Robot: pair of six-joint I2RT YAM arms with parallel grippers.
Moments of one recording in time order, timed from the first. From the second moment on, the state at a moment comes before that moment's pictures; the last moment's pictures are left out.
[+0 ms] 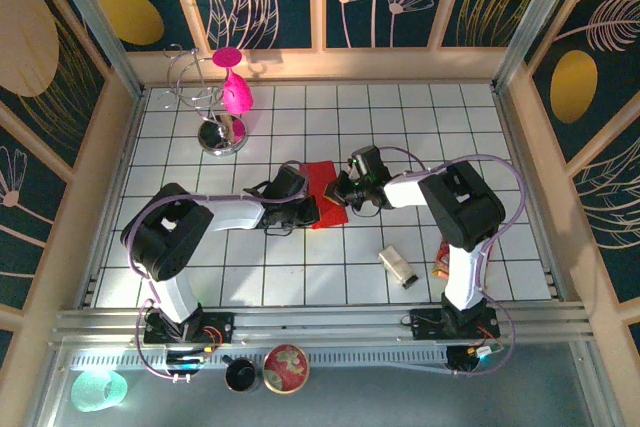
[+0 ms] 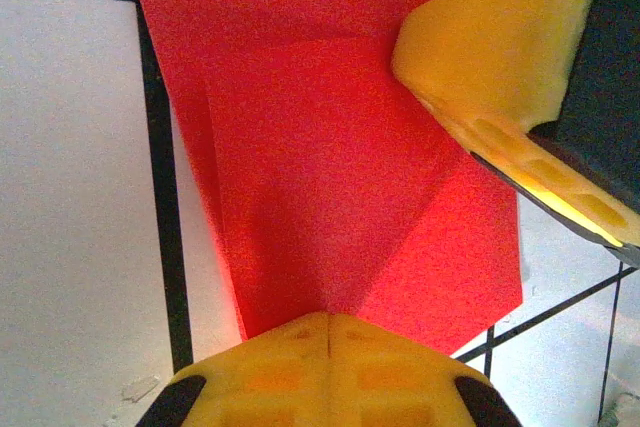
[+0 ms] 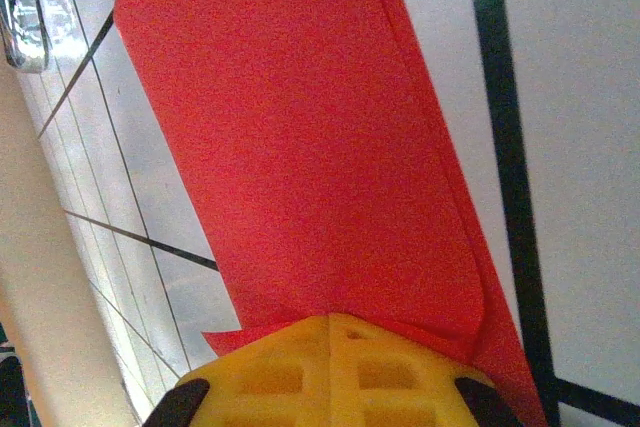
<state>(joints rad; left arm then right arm) -0.70 1.78 0.85 -0.03 0.25 -0.87 0.56 1.93 0.92 0.18 -0.50 1.01</state>
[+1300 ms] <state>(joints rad) -0.70 1.75 0.78 0.05 0.26 -0.89 0.59 1.92 0.93 0.09 -0.54 0.82</state>
